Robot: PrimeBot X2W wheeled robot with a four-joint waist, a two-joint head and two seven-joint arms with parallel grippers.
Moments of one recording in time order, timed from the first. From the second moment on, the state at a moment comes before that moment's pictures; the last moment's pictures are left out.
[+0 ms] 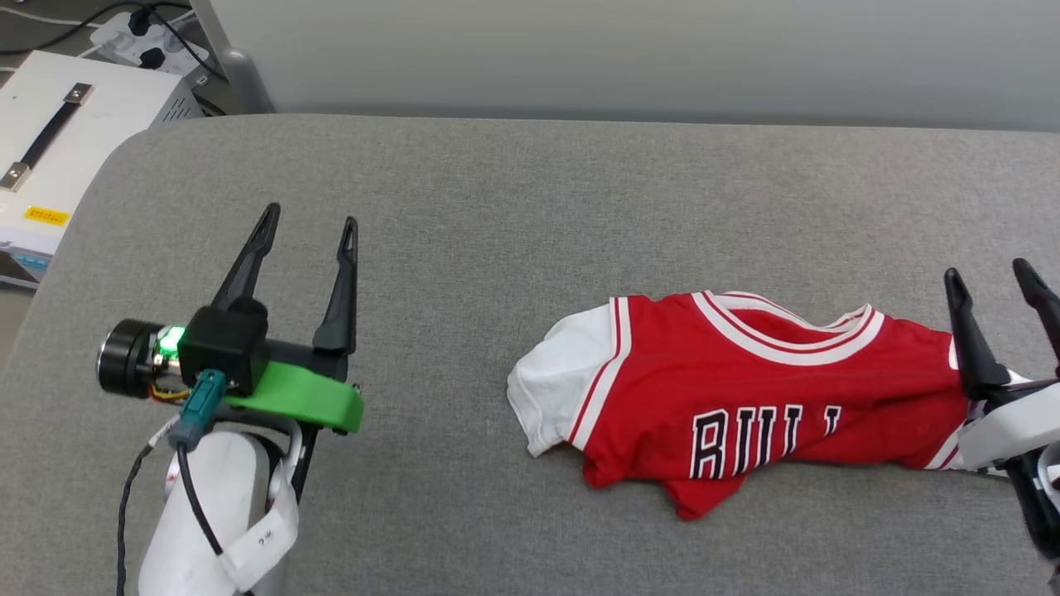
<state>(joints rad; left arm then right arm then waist) -0.28 0.17 -0.07 0.10 -0.06 -0.12 -0.26 -0.21 -0.43 0.05 0.21 0.38 0.13 -0.21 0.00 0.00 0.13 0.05</state>
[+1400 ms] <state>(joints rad) -0.96 0.50 -1.26 0.43 -0.86 -0.13 0.58 -0.15 -0.33 0.18 0.02 0.34 0.13 -0.20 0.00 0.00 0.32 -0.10</state>
